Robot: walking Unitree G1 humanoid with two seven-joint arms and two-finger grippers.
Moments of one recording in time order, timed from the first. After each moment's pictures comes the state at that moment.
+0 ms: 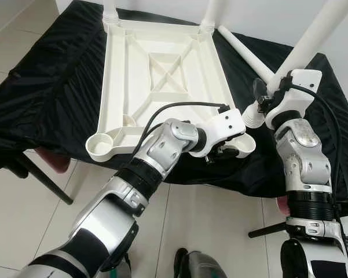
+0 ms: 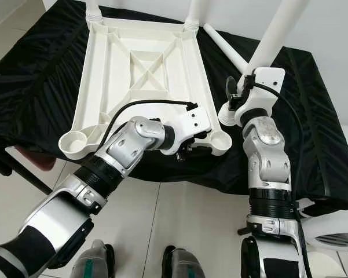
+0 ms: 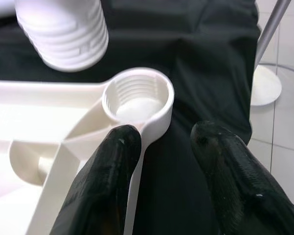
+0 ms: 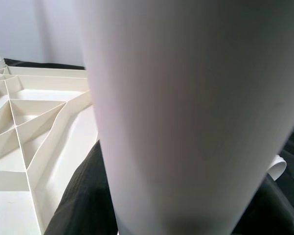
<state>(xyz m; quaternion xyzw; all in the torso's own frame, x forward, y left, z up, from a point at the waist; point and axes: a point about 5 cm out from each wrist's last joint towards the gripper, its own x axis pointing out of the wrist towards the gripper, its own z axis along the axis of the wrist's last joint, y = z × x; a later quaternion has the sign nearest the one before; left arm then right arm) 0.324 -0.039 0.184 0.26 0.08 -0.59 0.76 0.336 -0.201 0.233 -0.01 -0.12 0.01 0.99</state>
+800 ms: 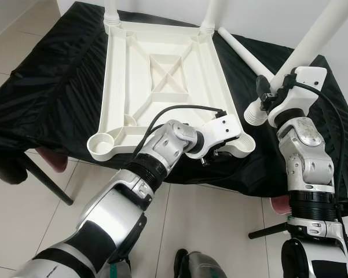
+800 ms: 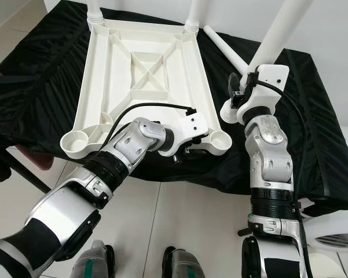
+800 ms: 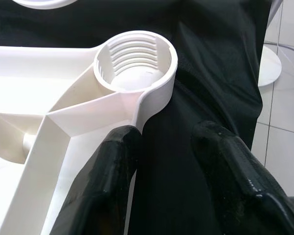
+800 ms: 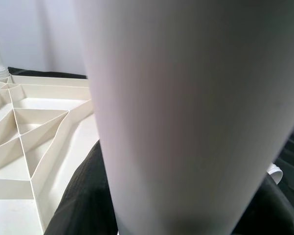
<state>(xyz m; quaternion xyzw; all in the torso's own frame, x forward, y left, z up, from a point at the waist) 0.335 -0.041 0.171 0.28 0.11 -0.59 0.75 0.334 -0.202 0.238 -0.01 -0.13 0.01 0.99</state>
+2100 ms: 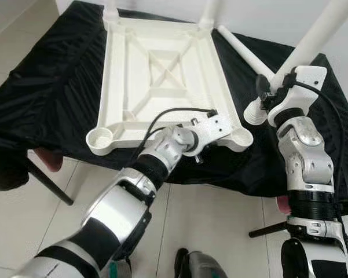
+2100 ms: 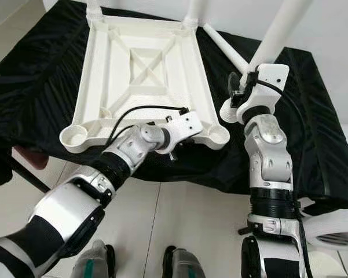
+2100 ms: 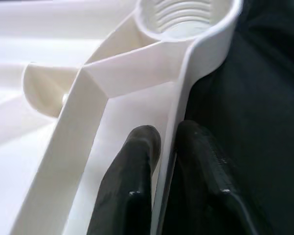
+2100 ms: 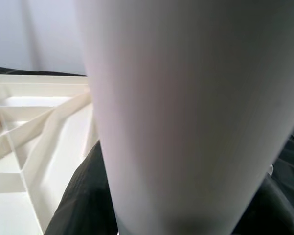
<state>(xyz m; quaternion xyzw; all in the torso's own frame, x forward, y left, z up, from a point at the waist) 0.352 -0.033 0.158 0.33 0.09 -0.47 0.81 0.334 -0.202 0.239 -0.01 -0.13 0.01 0.99</state>
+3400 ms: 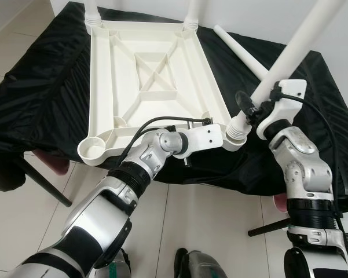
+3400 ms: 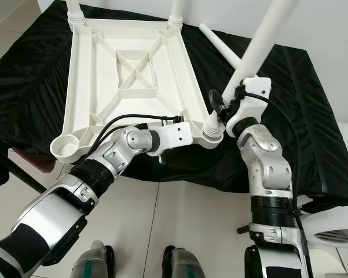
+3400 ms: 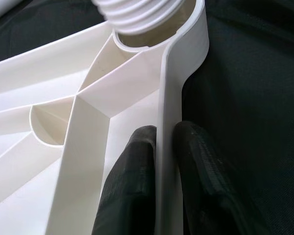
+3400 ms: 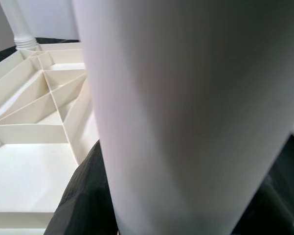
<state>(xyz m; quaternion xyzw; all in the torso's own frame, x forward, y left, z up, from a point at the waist) 0.346 -0.008 0.151 0.41 0.03 -0.50 0.76 0.325 -0.195 0.213 0.03 -0.06 0.11 0.99</state>
